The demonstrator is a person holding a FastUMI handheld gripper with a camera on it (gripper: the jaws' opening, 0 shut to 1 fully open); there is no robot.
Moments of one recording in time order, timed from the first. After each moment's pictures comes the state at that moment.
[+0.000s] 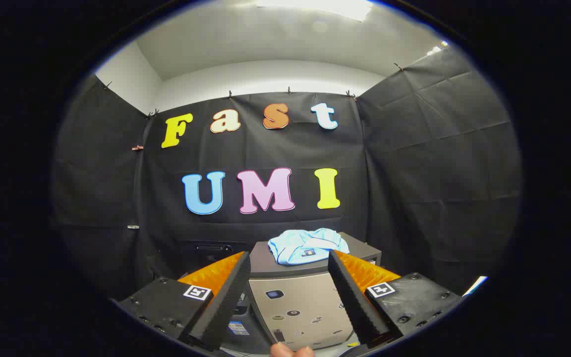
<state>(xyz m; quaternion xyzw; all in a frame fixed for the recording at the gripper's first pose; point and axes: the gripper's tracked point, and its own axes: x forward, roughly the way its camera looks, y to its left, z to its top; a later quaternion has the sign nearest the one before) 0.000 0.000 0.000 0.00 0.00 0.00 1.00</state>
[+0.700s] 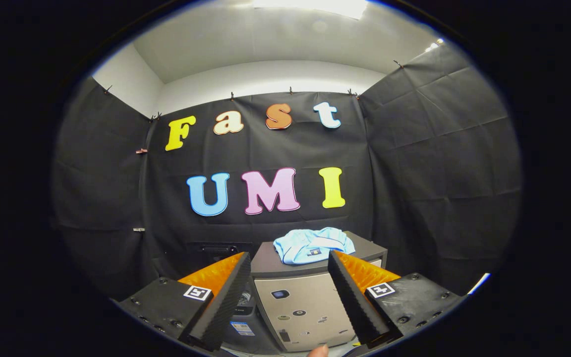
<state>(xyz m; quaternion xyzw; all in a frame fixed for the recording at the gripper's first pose) 0.002 0.001 -0.007 0.01 0.00 0.01 1.00</state>
